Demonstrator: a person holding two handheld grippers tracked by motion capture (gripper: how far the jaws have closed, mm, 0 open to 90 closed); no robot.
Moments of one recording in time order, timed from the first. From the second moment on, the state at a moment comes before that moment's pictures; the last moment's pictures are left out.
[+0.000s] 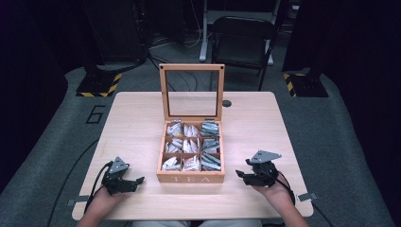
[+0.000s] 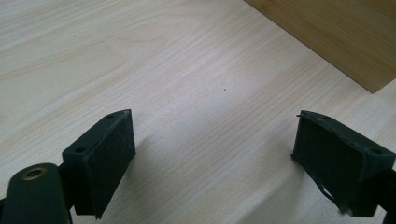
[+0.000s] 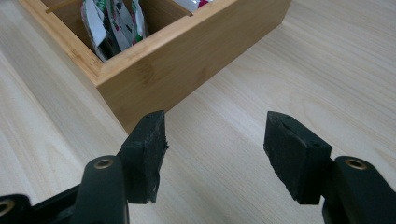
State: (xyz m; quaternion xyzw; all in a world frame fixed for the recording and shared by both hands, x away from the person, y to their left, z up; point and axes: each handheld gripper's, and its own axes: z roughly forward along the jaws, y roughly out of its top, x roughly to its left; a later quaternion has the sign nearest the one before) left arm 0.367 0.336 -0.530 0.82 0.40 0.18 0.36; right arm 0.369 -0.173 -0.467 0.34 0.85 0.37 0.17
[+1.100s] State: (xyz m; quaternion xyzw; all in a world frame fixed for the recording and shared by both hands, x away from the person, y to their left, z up) left arm 0.367 0.336 -0.530 0.82 0.40 0.18 0.36; right arm 0.383 -0.147 -0.434 0.32 0.85 0.40 0.15
